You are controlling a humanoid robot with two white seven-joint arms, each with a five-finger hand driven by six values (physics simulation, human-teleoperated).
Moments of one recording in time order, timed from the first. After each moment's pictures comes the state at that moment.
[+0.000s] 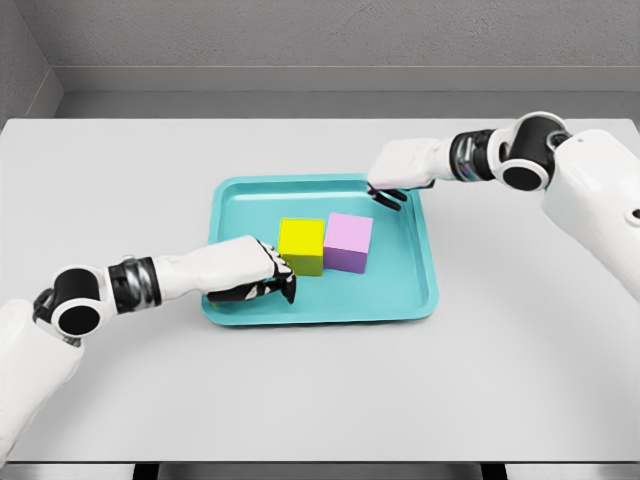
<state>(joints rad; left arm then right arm) -0.32 0.46 -0.42 -1.54 -0.43 -0.61 -0.61 -0.98 -0.46 0.90 -1.12 0.72 -0.61 0.61</state>
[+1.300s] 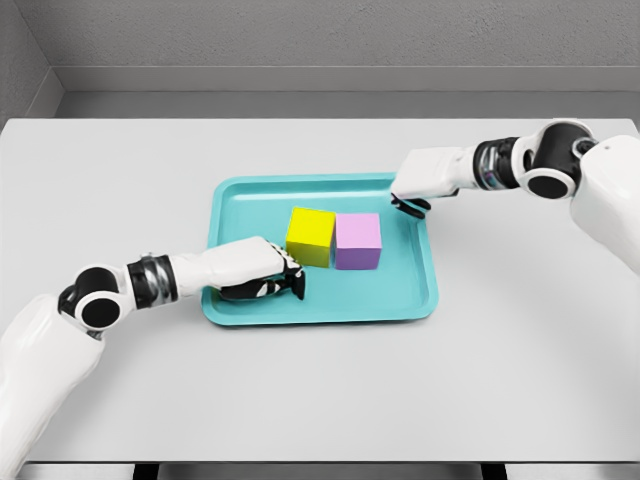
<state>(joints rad) -0.36 0.40 -0.44 -1.42 -0.43 -0.61 -0.61 -0.98 -0.55 0.94 -1.18 0.71 -0.61 0.61</state>
